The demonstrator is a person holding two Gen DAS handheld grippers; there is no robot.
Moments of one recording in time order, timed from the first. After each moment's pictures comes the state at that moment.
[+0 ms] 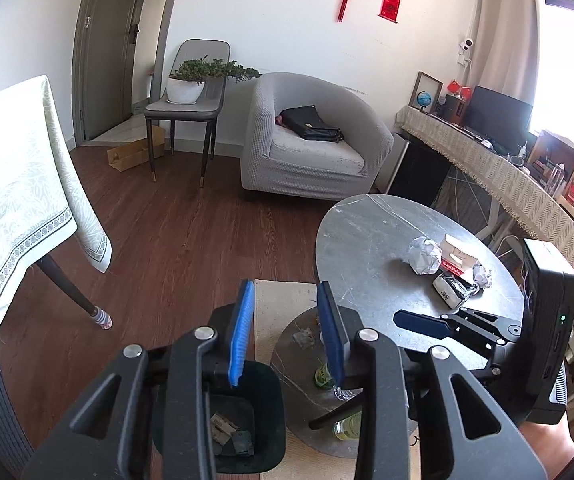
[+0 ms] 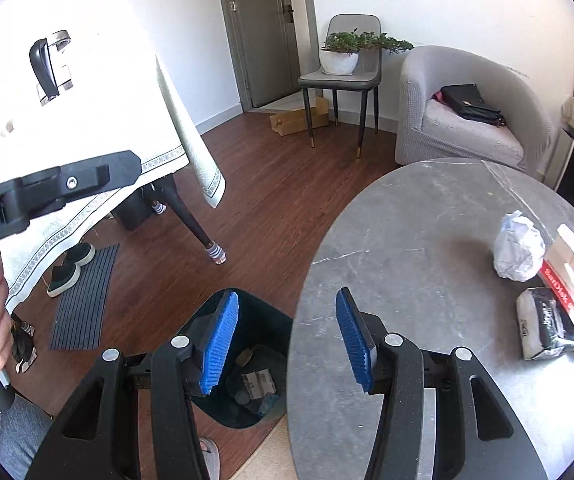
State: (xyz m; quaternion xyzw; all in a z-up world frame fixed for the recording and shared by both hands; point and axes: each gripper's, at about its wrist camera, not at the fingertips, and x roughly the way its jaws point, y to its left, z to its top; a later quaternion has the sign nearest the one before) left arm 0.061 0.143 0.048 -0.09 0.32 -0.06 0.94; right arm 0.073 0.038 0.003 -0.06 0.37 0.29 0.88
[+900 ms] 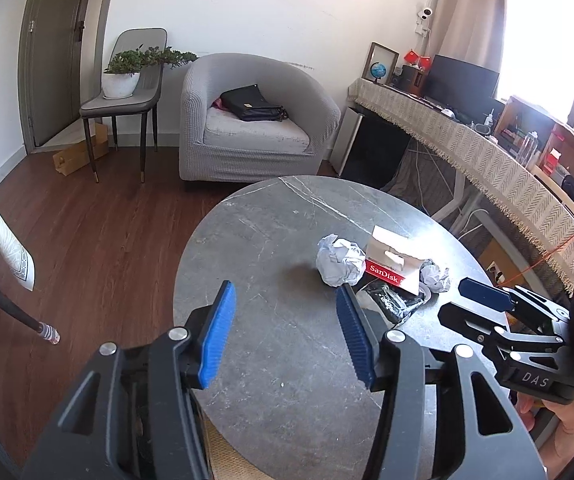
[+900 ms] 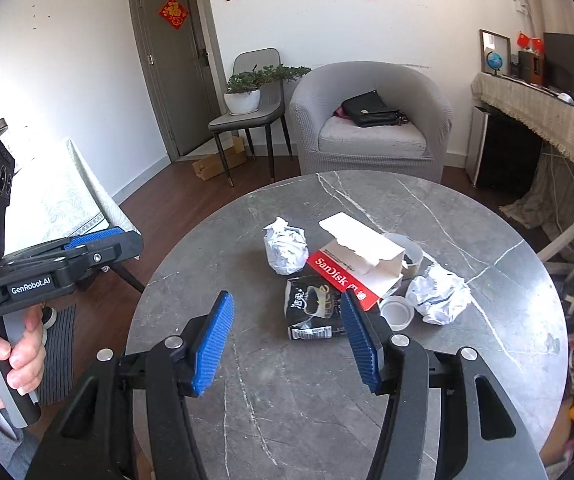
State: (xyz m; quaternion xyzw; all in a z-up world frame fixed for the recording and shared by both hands) left arm 0.129 0.015 0.034 -0.07 0.34 -0.14 0.93; right arm 0.078 -0.132 0.030 0.02 0.34 0.17 0.92
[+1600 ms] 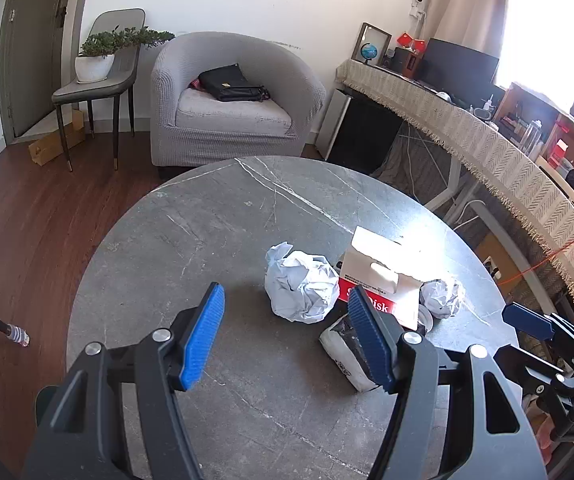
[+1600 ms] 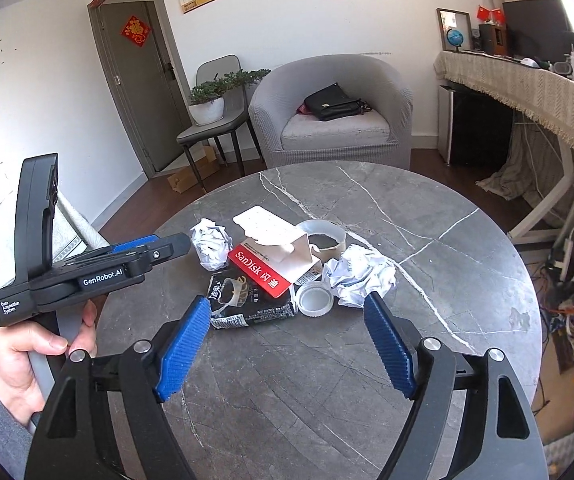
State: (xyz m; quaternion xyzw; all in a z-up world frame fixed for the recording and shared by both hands) left arm 0.194 -0.048 -0.005 -0.08 0.37 -0.16 0.91; right arm 0.087 -0.194 0.017 0.06 0.35 0.14 0.92
